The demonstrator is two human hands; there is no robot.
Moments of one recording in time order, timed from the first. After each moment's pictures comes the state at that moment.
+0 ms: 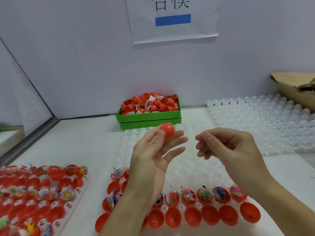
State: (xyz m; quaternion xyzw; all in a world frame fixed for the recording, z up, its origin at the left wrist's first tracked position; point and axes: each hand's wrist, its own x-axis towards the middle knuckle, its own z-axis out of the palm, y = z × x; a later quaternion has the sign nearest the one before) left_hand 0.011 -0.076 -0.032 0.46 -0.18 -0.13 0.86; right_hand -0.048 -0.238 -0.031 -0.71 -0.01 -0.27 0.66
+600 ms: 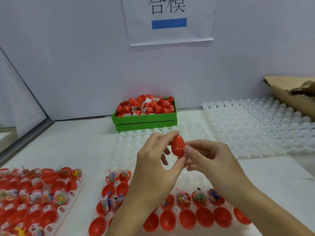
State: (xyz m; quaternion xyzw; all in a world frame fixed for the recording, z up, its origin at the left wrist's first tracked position) left_hand 0.008 -0.079 -0.041 0.80 -0.35 0.20 0.45; right_hand -0.045 -0.225 -0.045 -0.69 0.03 -0.15 0.71
